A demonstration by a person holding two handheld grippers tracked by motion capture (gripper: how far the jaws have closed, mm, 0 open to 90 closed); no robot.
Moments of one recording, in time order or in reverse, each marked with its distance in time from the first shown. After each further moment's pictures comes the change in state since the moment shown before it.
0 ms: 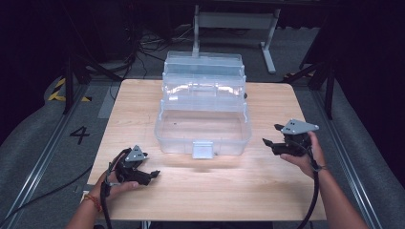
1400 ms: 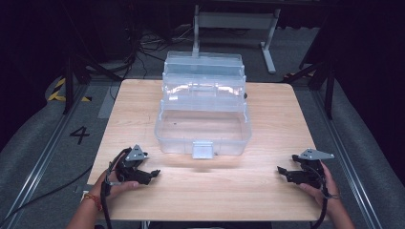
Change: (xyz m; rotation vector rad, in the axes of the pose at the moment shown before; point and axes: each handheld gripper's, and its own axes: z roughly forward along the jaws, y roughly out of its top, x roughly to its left) left arm 0.001 0.001 0.002 0.001 -0.008 -0.014; right arm 0.005 -0.118 -0.006 0.115 0.025 0.319
